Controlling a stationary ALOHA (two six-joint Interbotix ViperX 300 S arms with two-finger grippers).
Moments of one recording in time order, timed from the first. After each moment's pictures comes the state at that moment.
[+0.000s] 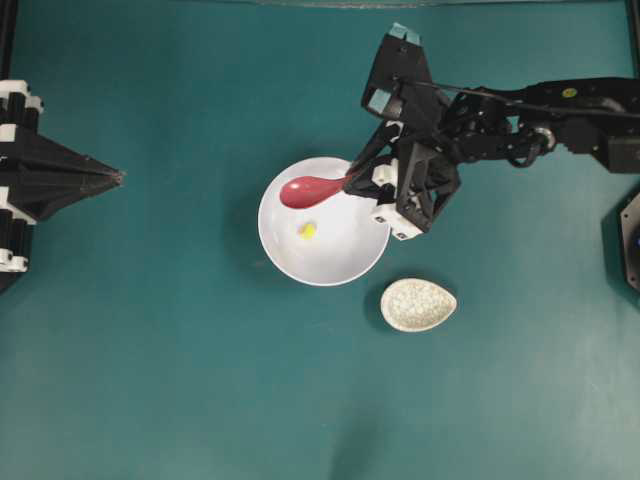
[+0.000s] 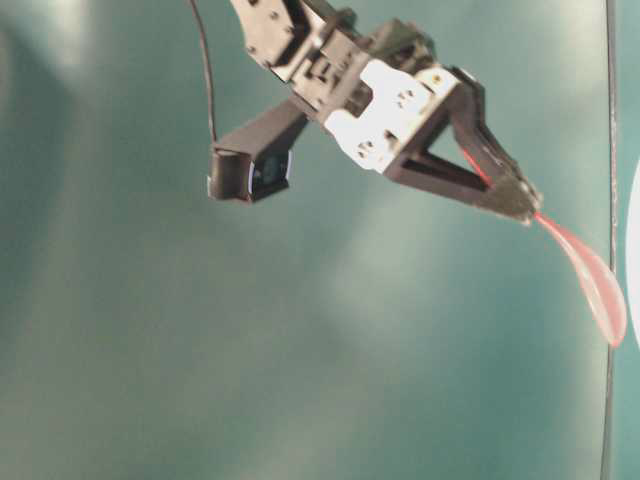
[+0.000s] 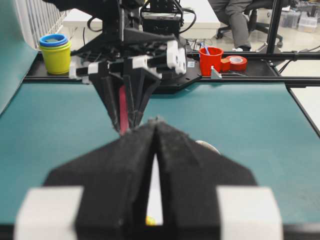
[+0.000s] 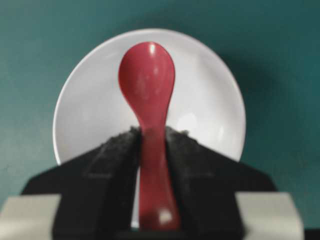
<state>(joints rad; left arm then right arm) 0.01 -0.97 1.18 0.02 -0.25 0.00 -0.18 -0.11 0.55 0.39 0.35 -0.08</state>
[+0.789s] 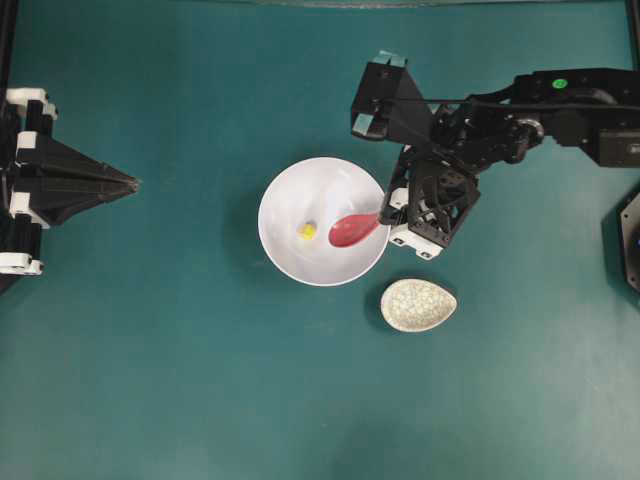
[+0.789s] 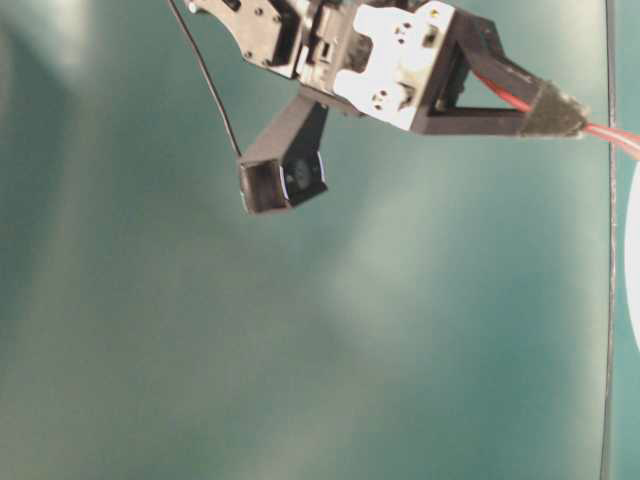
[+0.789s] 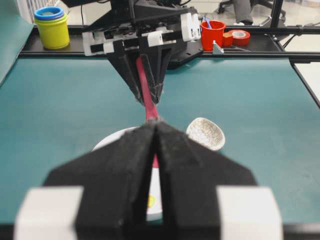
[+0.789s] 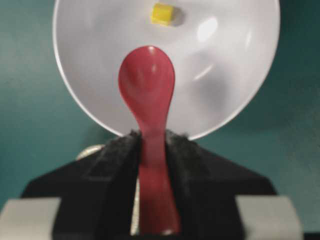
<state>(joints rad) 0.01 -0.92 1.18 0.02 -0.23 0.00 -0.18 -0.08 0.47 0.36 0.74 -0.03</state>
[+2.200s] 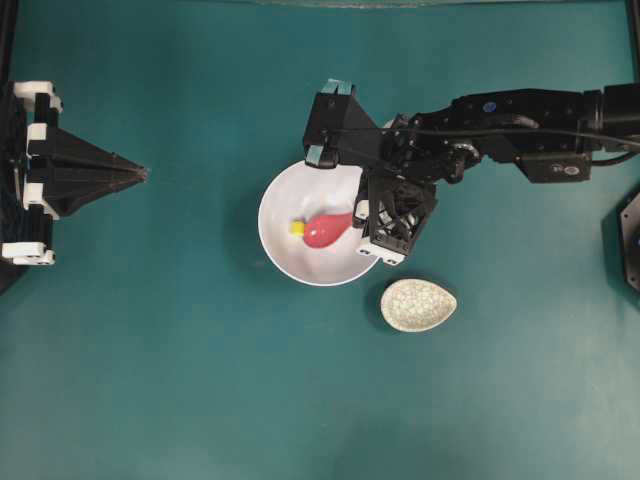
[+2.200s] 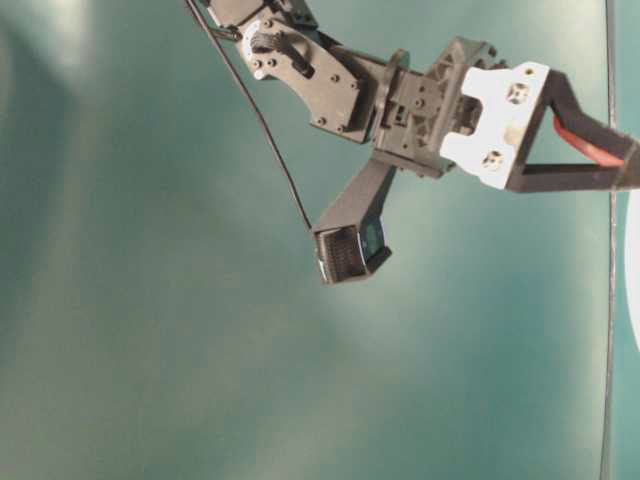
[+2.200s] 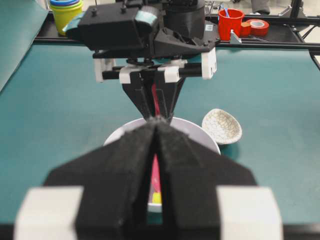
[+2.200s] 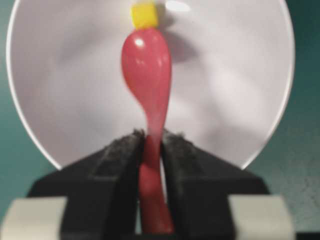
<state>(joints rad) 0.05 -0.88 1.18 0.02 -0.23 0.00 -0.15 0.10 0.39 0.27 0.66 -0.05</state>
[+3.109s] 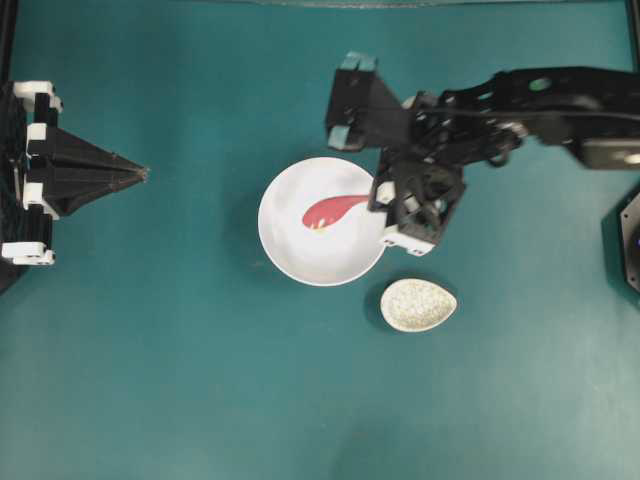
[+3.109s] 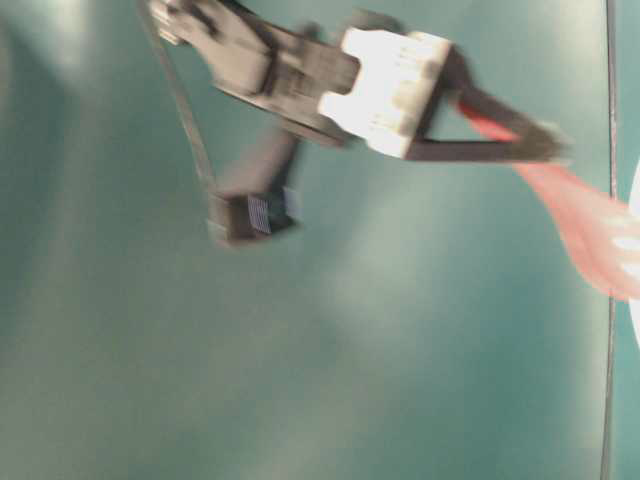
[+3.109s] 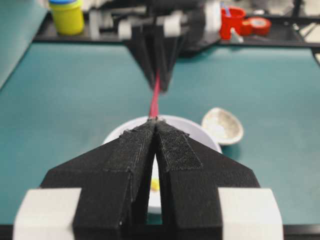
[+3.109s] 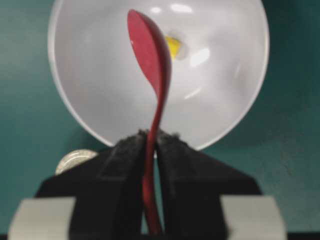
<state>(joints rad) 0.05 -0.88 1.18 0.02 -0.23 0.00 -0.15 -0.09 0.39 0.23 0.77 -0.02</state>
